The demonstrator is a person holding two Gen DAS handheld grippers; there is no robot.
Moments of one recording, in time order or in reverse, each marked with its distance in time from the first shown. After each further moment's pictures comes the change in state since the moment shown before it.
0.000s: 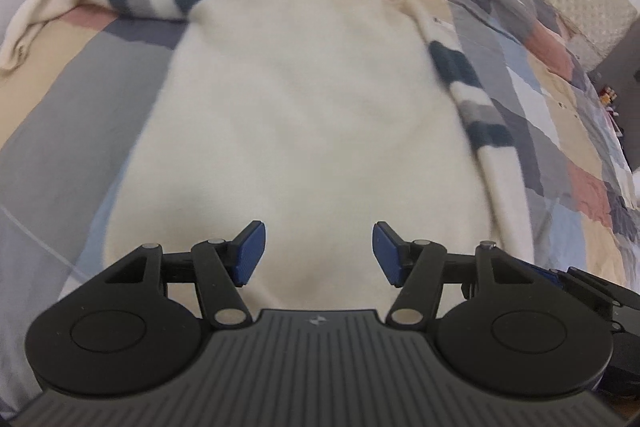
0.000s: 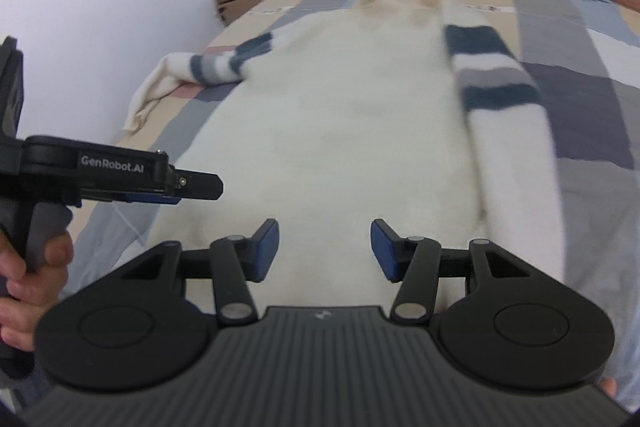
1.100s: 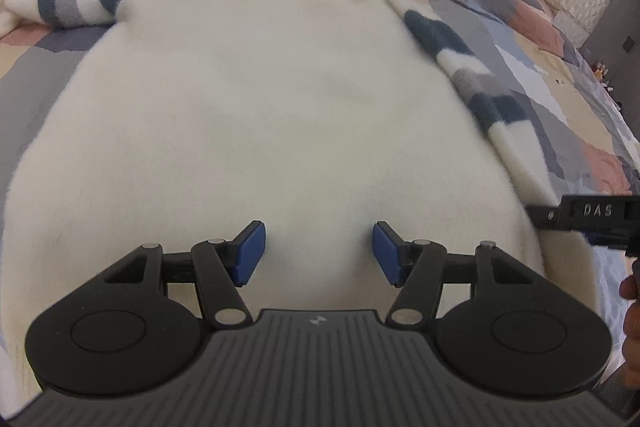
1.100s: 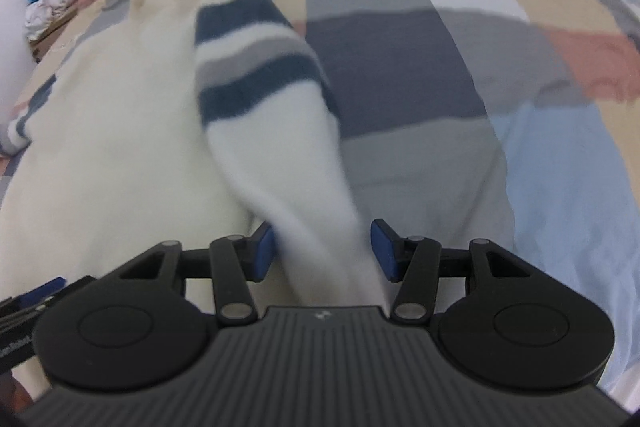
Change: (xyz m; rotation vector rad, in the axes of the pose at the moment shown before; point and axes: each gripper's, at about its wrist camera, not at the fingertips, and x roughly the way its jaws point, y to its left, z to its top) left arm 0.097 -0.033 -0.017 0.103 -0.073 -0.014; right arm 0.057 -0.112 0.016 0.310 0.065 -0.418
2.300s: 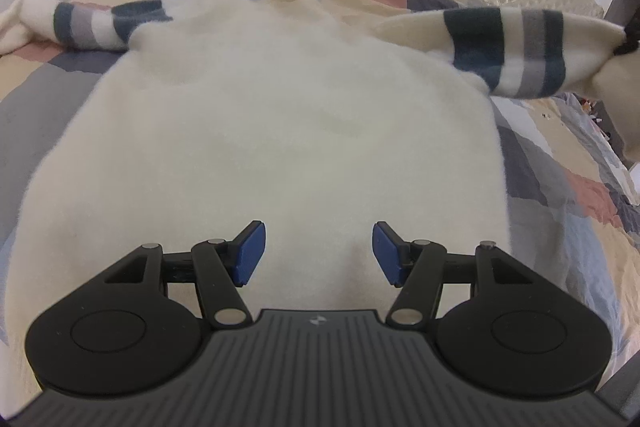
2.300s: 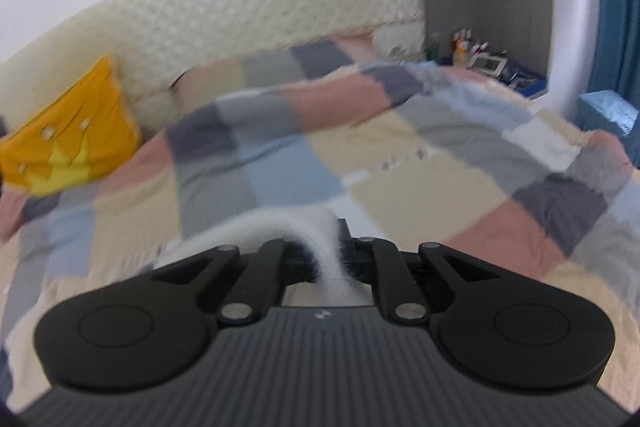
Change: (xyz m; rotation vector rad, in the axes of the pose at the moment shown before) left arm -0.024 0.005 -0.012 -0.021 -0.134 -0.030; right arm -0.087 -0.099 0.221 0.290 -0.492 -0.258
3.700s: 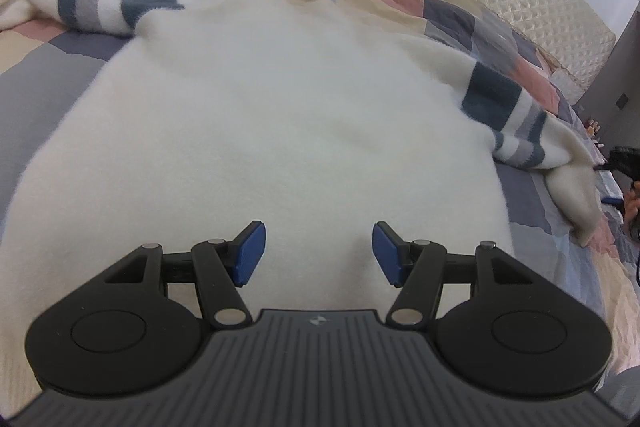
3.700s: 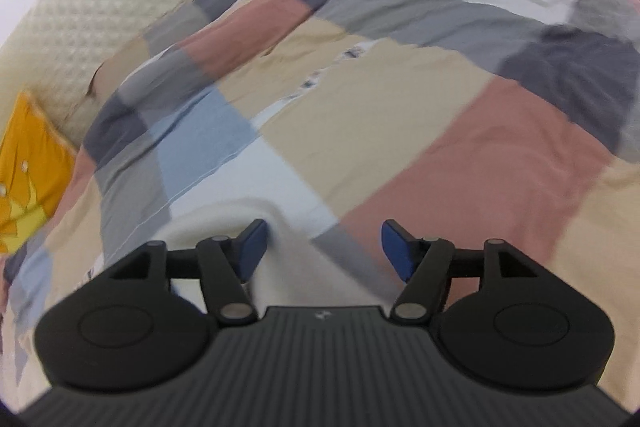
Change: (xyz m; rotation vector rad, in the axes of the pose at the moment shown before) left arm 0.020 0.013 0.013 -0.080 0.007 -0.005; right arm 0.130 -0.148 -0.075 0.324 0.187 0.023
